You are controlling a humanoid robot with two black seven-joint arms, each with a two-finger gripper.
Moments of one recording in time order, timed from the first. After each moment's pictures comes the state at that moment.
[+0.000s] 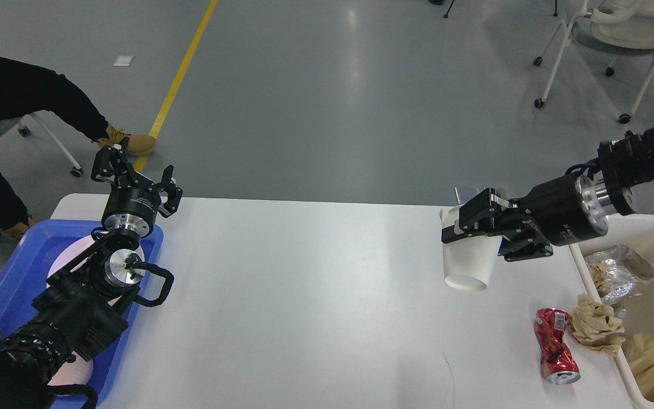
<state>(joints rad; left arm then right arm) -0.73 0.14 -0.89 -0.40 0.00 -0.26 -0.46 1.90 -0.81 -0.78 1.56 -0.29 0.62 0.07</state>
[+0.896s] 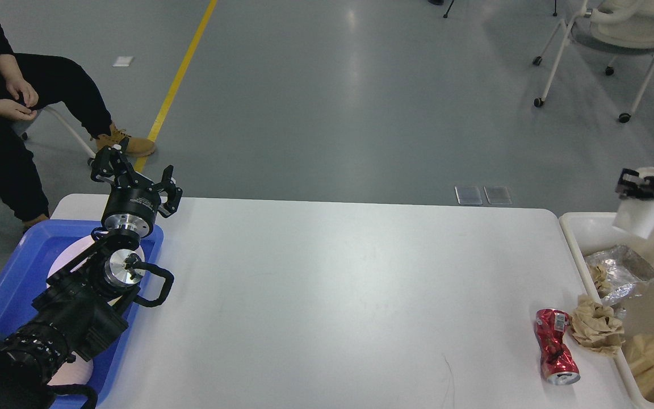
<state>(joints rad) -0.73 0.14 -0.89 -0.40 0.00 -0.26 -0.46 1.30 -0.55 -1.21 0.48 -0.09 0.30 0.03</state>
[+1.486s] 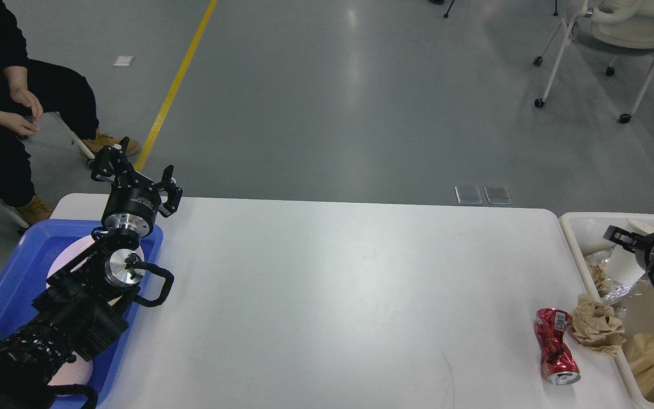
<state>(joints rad) -0.73 0.14 -0.89 -0.40 0.00 -0.26 -0.46 0.84 -0.40 -1.19 0.04 0.12 0.19 0.03</state>
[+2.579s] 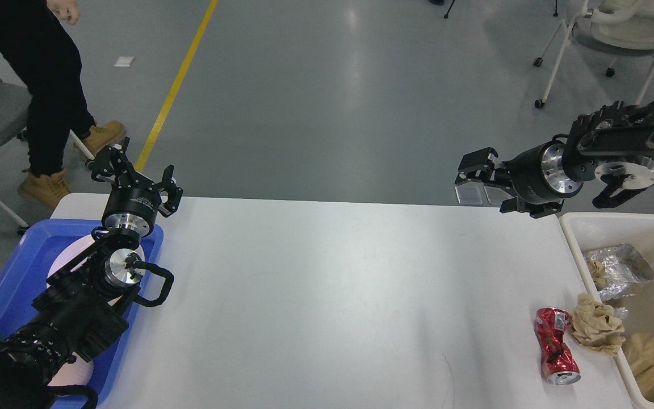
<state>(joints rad) -0.73 0.14 -0.89 -0.40 0.00 -0.26 -0.46 1.95 -0.39 -1.15 1.43 0.11 0.33 0.04</state>
